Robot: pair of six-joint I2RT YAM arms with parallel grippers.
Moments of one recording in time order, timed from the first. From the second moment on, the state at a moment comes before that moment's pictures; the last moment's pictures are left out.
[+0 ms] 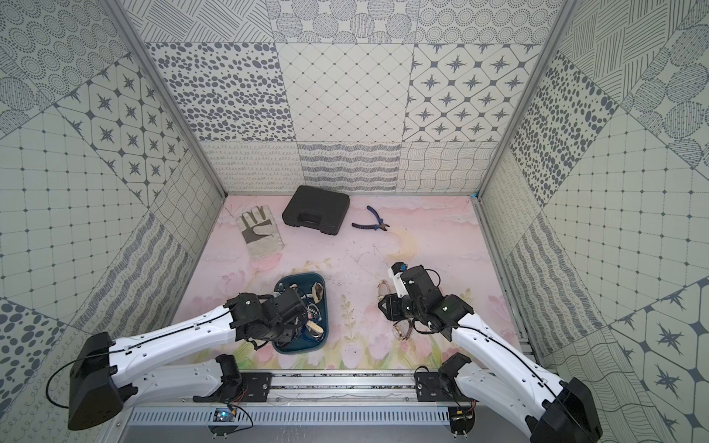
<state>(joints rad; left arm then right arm) -1.00 1.09 0.74 -1.06 -0.22 -0.89 0.63 0.90 0.62 -0.59 -0.22 0.46</state>
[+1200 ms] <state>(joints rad) -0.96 0.89 0.81 -0.84 -0.21 -0.71 0.59 1.24 0.69 -0.65 0.06 0.51</state>
